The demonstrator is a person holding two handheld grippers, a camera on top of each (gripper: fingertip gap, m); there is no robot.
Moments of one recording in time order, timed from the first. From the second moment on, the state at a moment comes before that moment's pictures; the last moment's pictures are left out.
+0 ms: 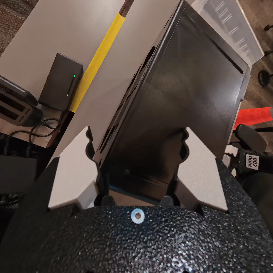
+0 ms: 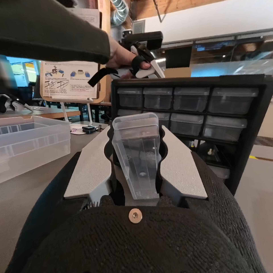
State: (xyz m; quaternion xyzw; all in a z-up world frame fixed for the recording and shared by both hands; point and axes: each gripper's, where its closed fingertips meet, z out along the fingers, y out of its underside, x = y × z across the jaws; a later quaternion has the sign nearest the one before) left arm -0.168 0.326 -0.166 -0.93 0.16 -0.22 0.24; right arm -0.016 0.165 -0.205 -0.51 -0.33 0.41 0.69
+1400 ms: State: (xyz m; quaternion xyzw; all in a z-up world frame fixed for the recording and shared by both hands) left arm -0.151 0.303 -0.162 -0.89 0.14 -0.28 0.33; right arm 0.022 0.163 -0.265 -0.66 -0.48 0.34 0.46
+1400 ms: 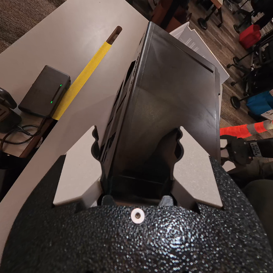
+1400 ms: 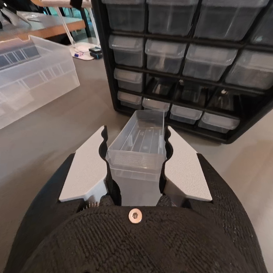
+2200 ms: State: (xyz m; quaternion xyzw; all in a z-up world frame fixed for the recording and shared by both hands) left arm -0.149 0.302 -0.163 -0.89 0.14 -0.28 0.33; right arm 0.000 0.183 -0.237 -0.61 -0.35 0.42 0.57
